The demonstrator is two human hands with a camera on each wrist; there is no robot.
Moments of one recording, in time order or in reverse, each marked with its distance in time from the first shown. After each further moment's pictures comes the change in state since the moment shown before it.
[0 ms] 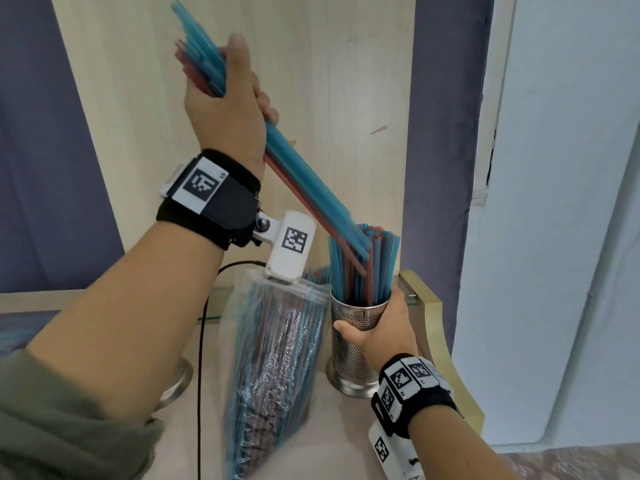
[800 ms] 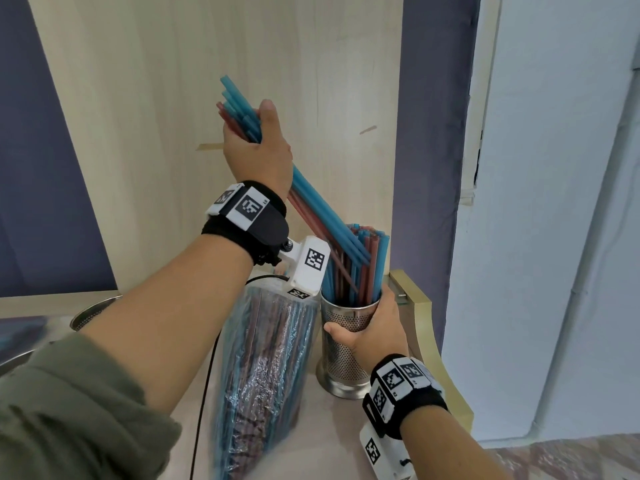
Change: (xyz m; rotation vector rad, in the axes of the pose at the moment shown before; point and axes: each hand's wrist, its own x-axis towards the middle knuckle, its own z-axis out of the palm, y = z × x) left_hand -0.014 -0.060 0.009 0.224 0.151 -0.044; right_hand 0.001 0.002 -0.001 -0.017 0.000 0.010
